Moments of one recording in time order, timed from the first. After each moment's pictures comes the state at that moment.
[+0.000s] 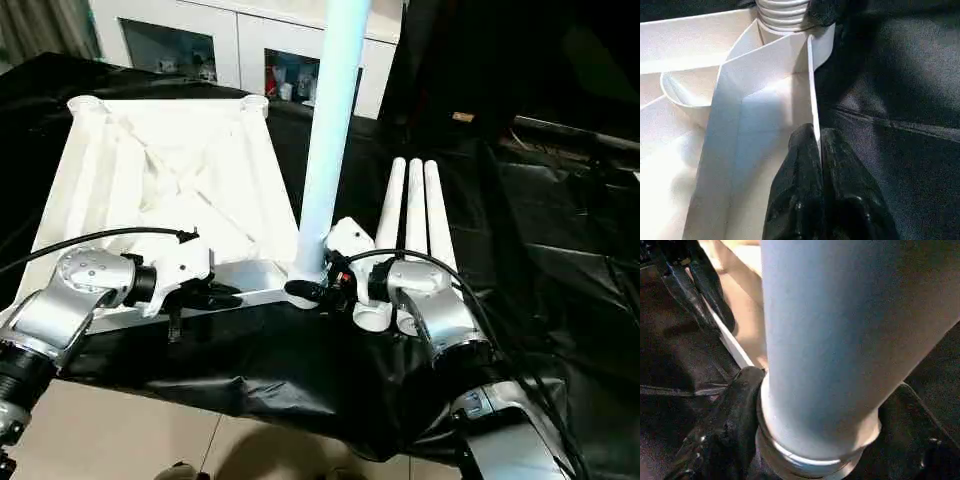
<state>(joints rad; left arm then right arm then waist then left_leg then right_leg) -0.52 0.54 -0.29 0.39 0.03 0.09 -1.18 -0.58 -0.29 0.23 0.61 0.11 0.03 0.96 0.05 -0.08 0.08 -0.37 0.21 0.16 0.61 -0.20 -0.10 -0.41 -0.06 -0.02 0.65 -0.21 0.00</state>
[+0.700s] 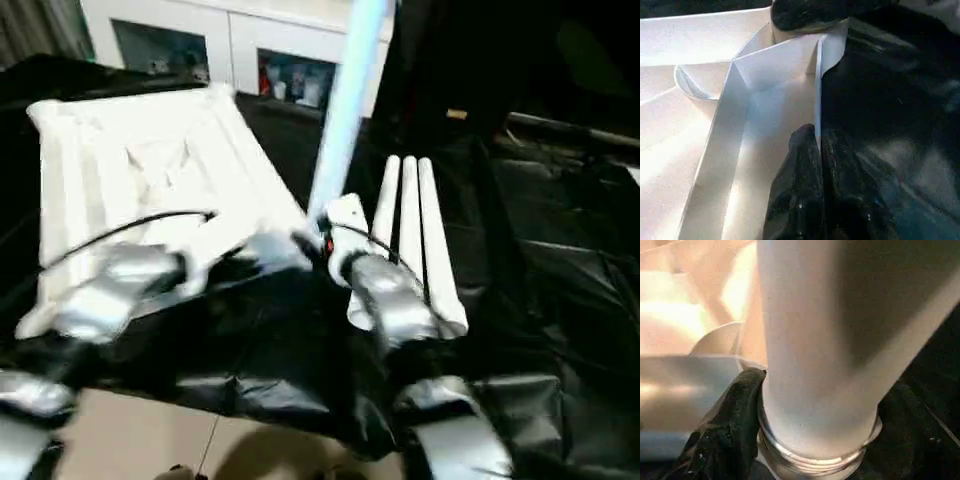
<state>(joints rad) -0.62 0.33 -0.27 0.47 0.12 0.32 -0.83 -0.63 0.00 0.05 0.71 0.07 0.15 0.21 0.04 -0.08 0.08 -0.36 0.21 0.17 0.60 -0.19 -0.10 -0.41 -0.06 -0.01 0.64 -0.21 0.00</state>
